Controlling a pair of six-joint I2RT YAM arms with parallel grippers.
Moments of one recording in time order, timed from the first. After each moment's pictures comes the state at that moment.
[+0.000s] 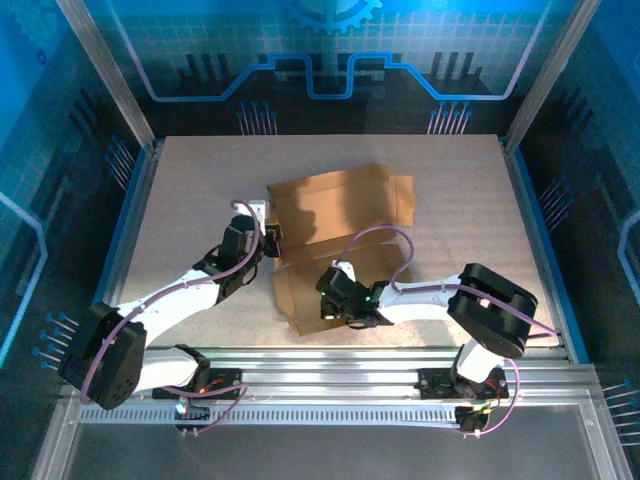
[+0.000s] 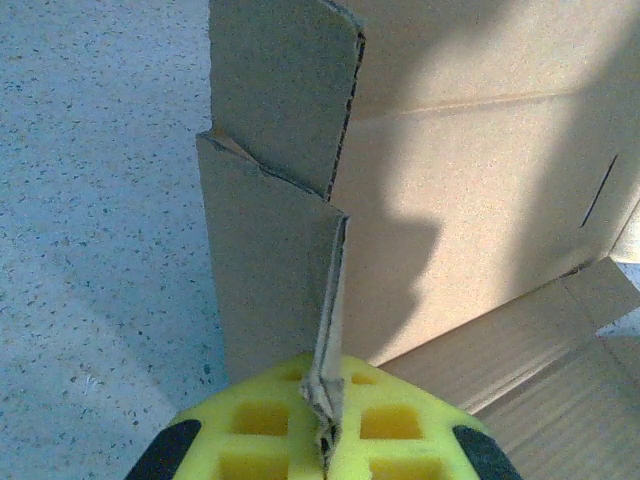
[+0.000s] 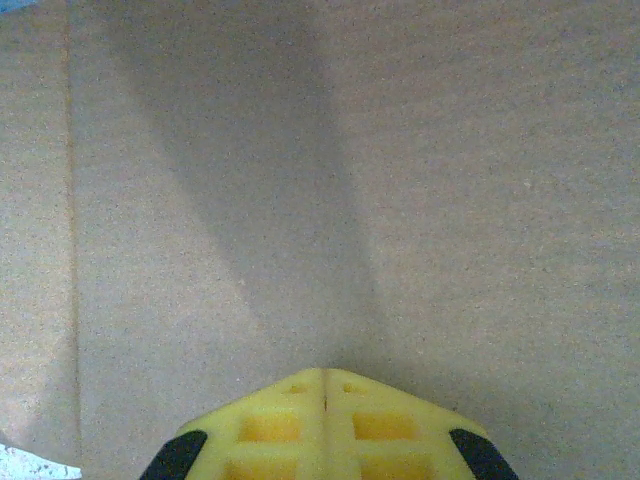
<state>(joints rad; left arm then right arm) -0.46 1.26 0.60 0.15 -0.13 -0.42 1.04 1.65 0.74 -0.09 0.20 0.92</state>
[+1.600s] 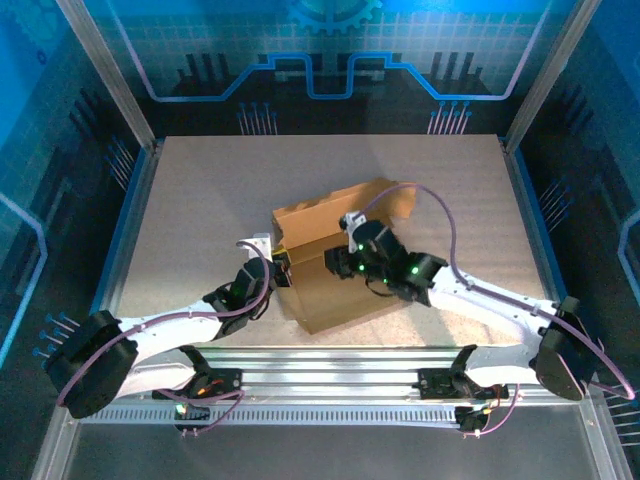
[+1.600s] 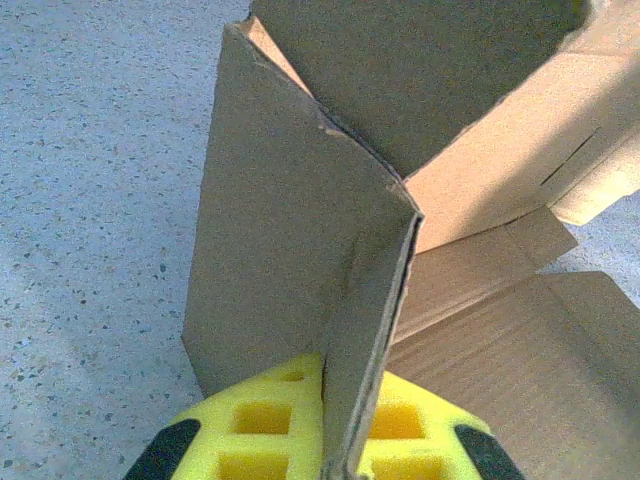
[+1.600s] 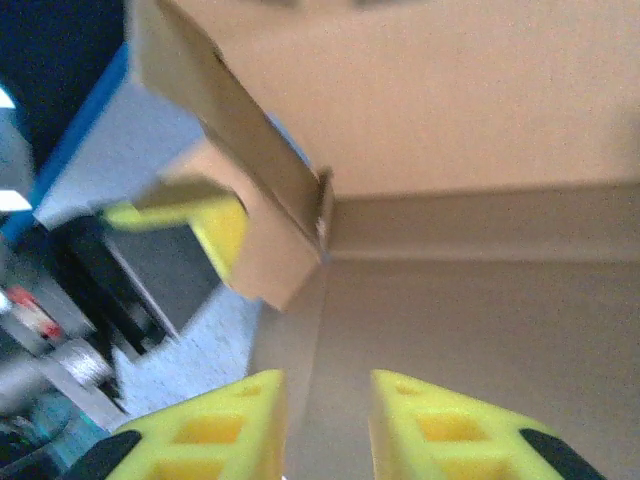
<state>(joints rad) -0.74 1.18 0.36 0.34 -0.43 -0.61 0.84 1.26 0.92 -0.26 0.01 0.52</state>
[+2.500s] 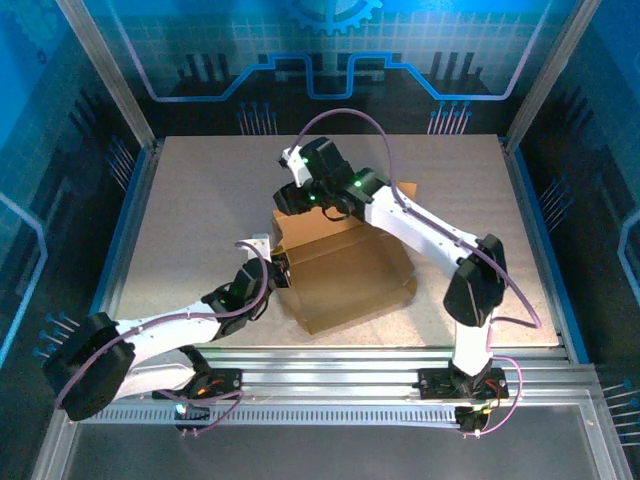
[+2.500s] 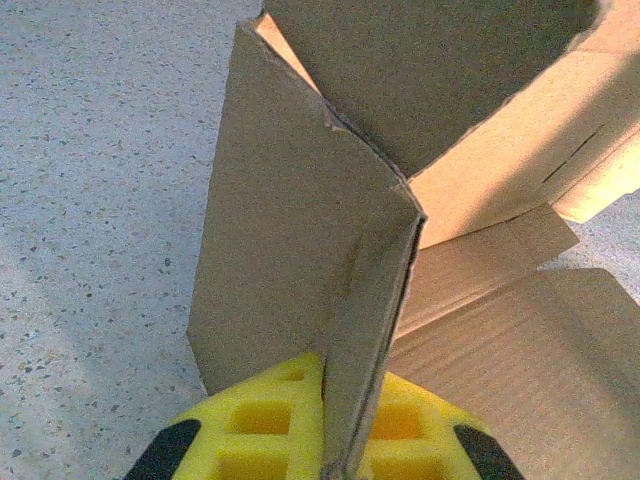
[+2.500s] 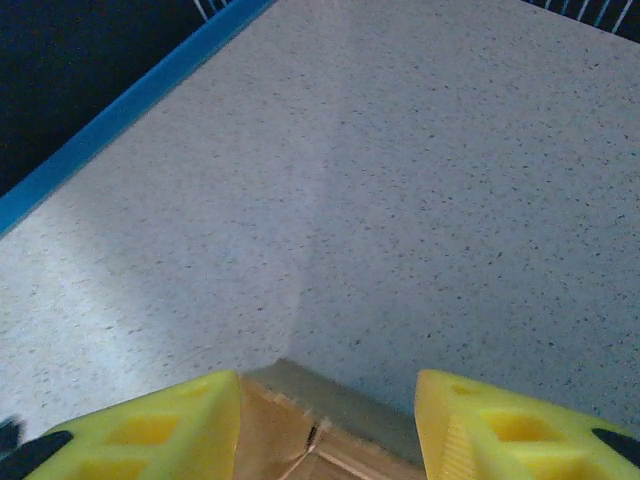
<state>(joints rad) -0.74 1.16 0.36 0.32 -0.43 -0.61 0.76 1.90 1.83 -0.62 -0.11 0.15</state>
